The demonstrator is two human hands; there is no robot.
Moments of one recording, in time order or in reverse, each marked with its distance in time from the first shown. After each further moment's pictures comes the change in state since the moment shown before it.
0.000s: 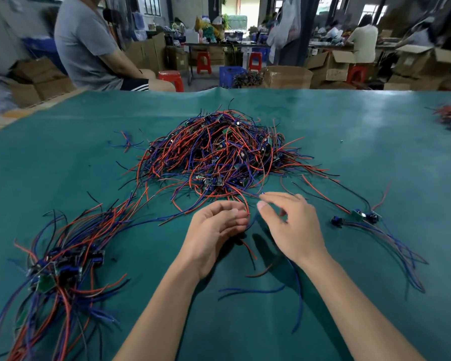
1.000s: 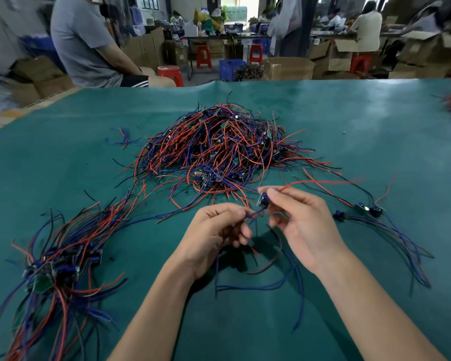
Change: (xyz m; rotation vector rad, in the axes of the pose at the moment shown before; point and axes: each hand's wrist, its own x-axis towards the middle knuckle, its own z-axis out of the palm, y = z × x) left_hand -0.009 0.005 -0.002 0.162 -0.208 -0.030; right_hand -0.002 -0.030 -0.020 1.113 -0.104 0.549
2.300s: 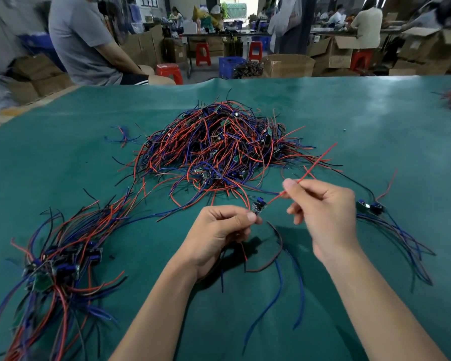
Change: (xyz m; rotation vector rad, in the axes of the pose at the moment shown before) left_hand 0.003 -0.007 0.002 0.077 0.002 0.035; right_hand 0.009 0.001 -0.020 -0.368 0.333 -0.292
